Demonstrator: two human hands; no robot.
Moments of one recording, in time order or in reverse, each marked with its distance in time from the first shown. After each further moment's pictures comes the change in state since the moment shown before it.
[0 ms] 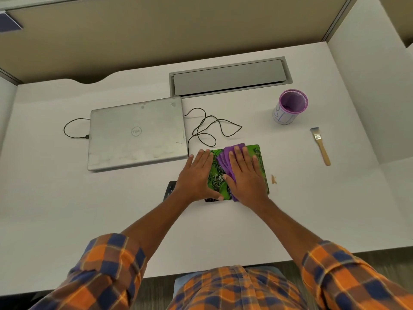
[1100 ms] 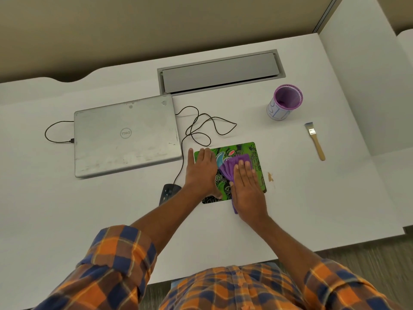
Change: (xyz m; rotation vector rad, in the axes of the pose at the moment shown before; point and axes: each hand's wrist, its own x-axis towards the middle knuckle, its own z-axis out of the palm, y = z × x) left_hand 0.031 0.033 -0.016 0.289 -0.120 -0.088; right_hand -0.046 -0.009 0.022 0.044 0.100 0.117
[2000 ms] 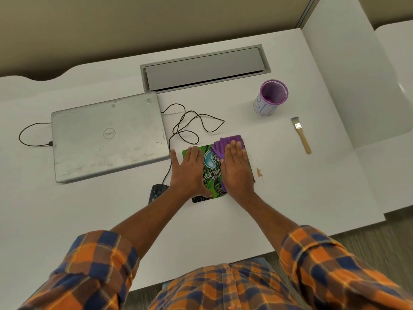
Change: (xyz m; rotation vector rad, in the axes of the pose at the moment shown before) left_hand -0.003 -0.009 0.011 -0.125 0.010 0.029; right_hand 0.058 -0.003 -0.012 0.028 0.001 0.120
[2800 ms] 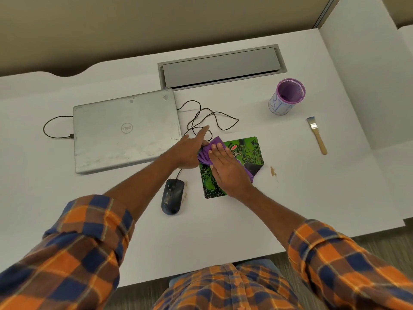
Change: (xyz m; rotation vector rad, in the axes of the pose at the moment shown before) left_hand 0.019 -0.075 -0.053 -0.469 -0.143 0.199; right_hand 0.006 -0.038 0.014 0.089 -0.074 -0.384
